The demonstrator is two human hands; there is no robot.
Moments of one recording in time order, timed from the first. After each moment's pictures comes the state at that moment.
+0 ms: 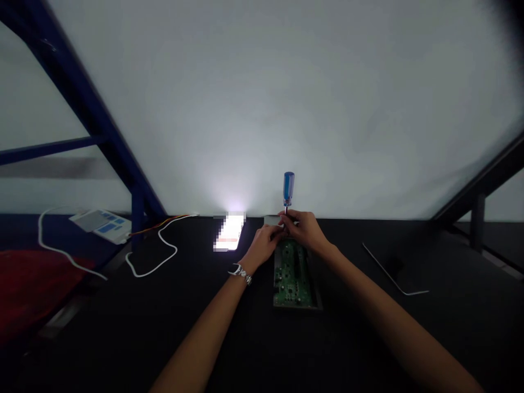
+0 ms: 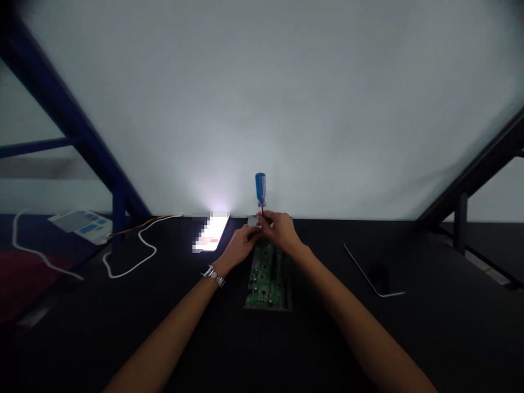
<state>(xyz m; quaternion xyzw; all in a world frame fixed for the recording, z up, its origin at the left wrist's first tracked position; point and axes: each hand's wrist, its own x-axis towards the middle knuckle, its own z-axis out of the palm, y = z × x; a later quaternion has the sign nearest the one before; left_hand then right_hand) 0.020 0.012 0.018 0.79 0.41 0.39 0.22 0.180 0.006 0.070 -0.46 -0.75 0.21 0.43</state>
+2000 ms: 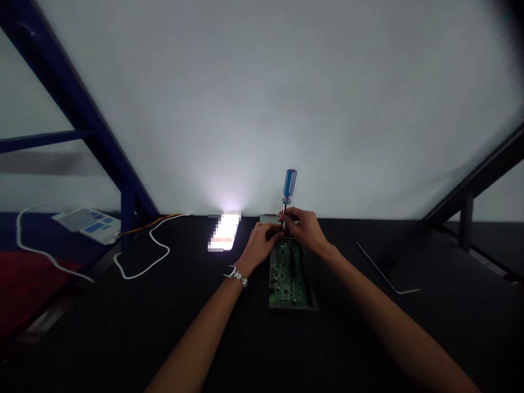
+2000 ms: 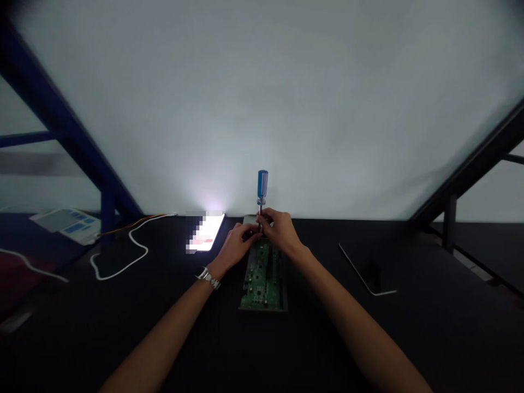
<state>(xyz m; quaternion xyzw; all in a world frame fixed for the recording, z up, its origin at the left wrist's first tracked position) 0.023 0.007 0.021 0.77 0.43 0.42 0.23 0.188 0.002 0.072 -0.47 -0.73 0.22 0.45</state>
